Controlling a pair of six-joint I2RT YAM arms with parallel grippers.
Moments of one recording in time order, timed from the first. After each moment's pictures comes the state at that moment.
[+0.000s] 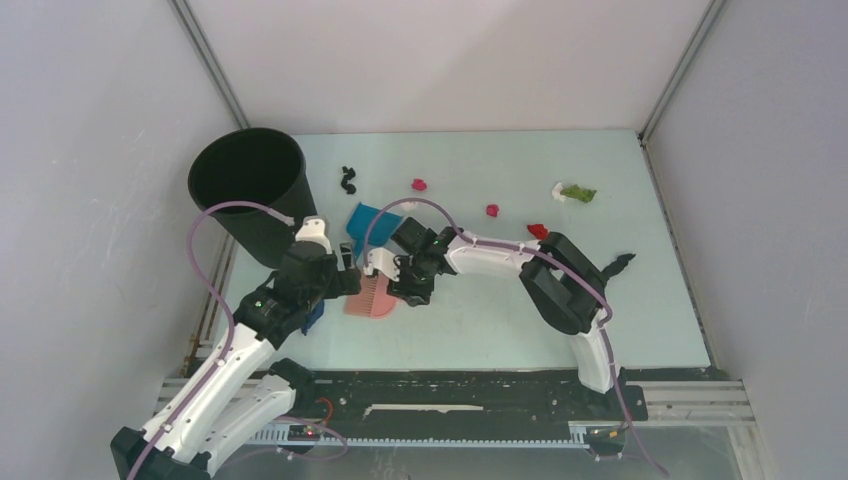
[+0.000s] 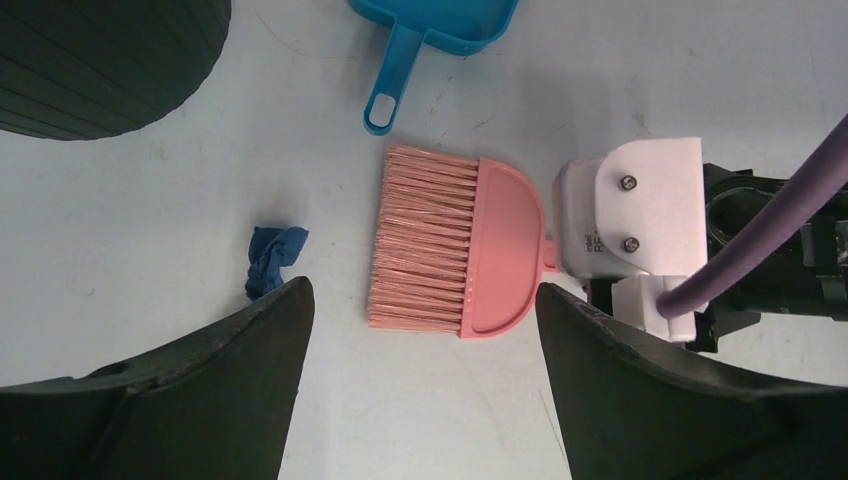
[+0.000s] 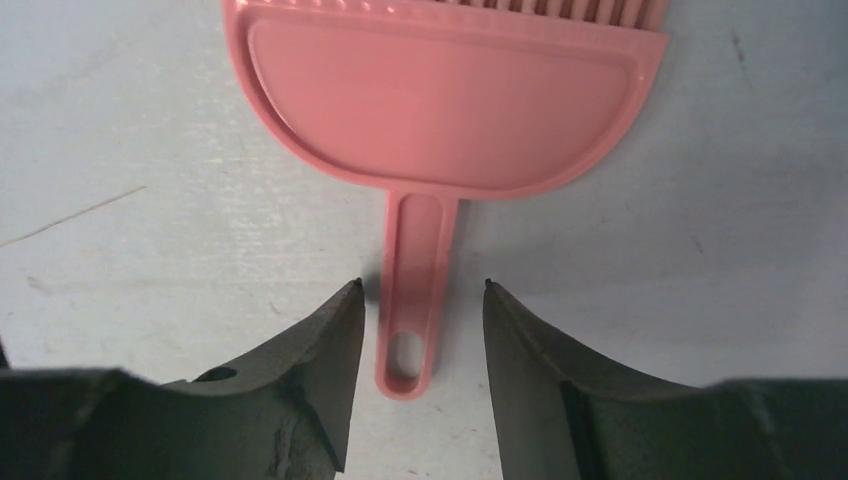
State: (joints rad) left arm -0.47 0.73 0.66 -0.61 -0.26 -0.42; right arm 0.93 2.07 1.47 -0.51 -0.33 -0.55
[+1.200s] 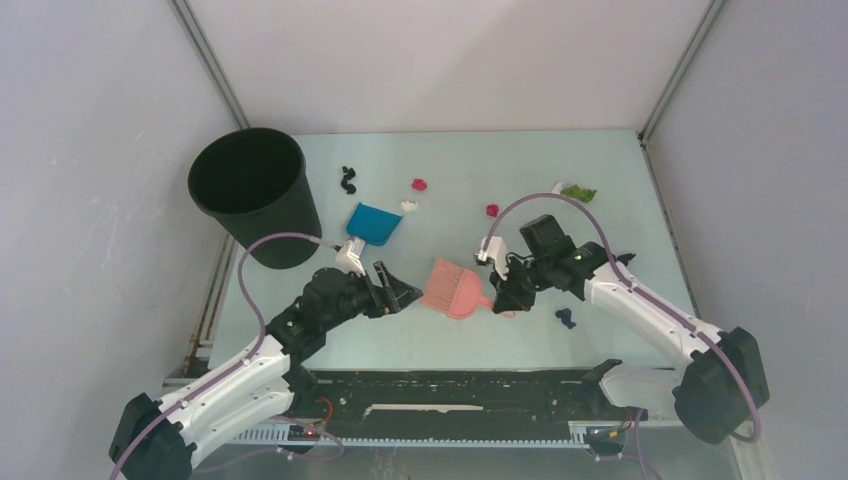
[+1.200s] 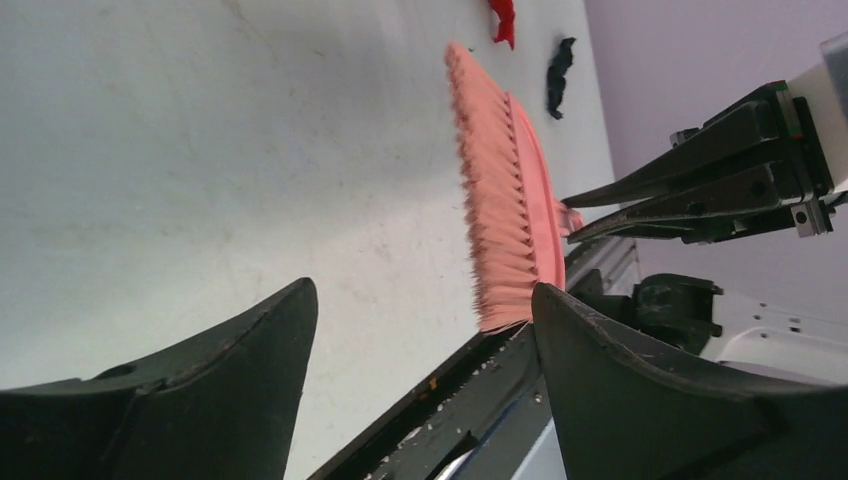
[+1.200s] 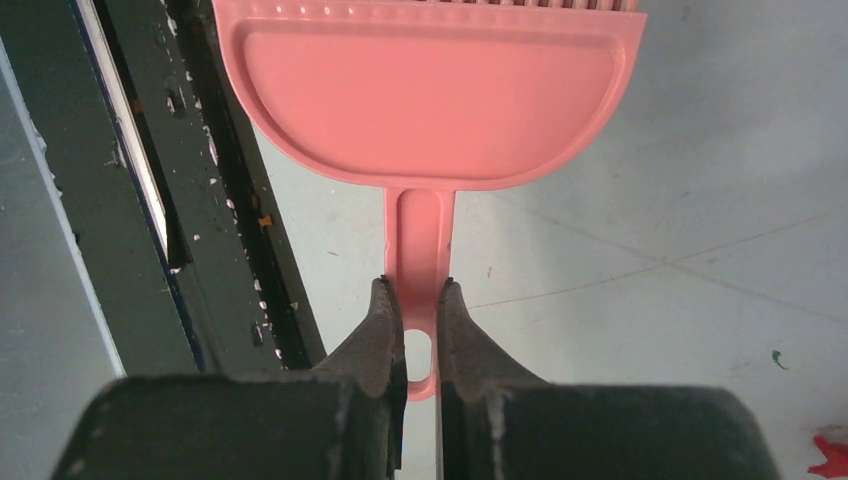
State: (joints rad) left arm -0.67 0.73 0.35 0.00 0.15 -0.86; right arm 0.58 1.21 0.87 -0.70 -0.56 -0.51
